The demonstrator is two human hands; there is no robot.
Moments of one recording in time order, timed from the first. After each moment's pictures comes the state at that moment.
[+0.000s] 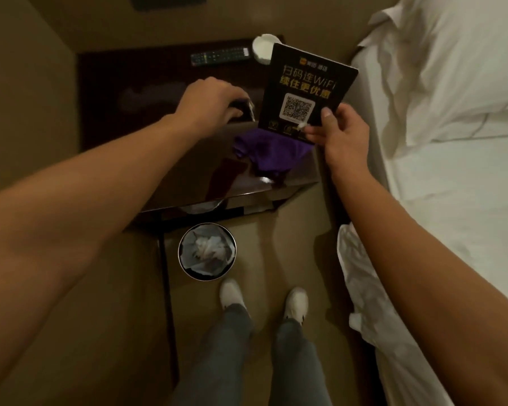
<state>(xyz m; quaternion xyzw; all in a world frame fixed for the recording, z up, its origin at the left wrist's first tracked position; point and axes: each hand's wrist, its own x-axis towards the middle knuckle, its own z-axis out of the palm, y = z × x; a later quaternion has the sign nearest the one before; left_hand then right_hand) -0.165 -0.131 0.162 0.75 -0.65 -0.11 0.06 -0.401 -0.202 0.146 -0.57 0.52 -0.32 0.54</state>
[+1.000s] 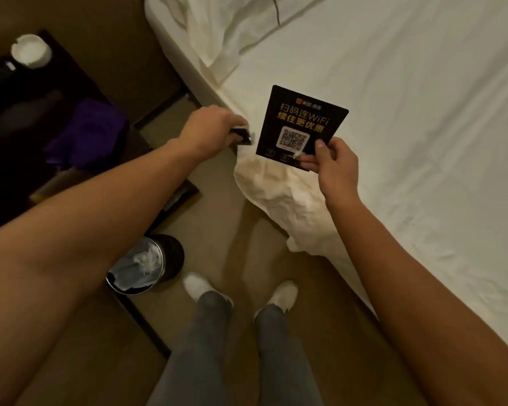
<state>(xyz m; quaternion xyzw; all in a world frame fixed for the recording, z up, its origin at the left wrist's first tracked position) -0.586 -0.191 0.127 0.54 -0.82 -0.18 -0.01 -0.825 -0.119 0.087 -0.35 0.68 -0.44 0.47</state>
